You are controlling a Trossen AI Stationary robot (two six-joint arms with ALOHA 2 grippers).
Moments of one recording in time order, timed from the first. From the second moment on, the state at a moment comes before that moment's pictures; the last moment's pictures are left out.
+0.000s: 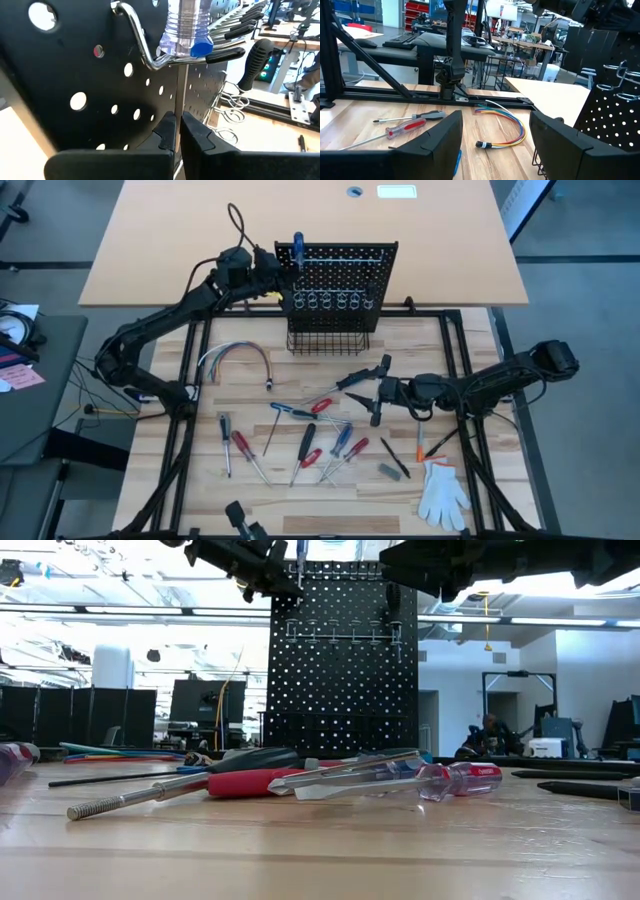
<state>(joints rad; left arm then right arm) 0.70 1.42 1.31 -0.04 0.12 0.11 0.17 1.26 0.53 0.76 0.40 -0.16</state>
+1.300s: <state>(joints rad) 0.60 1.21 1.13 -0.48 0.09 0.30 0.17 1.26 0.53 0.75 0.40 -0.15</state>
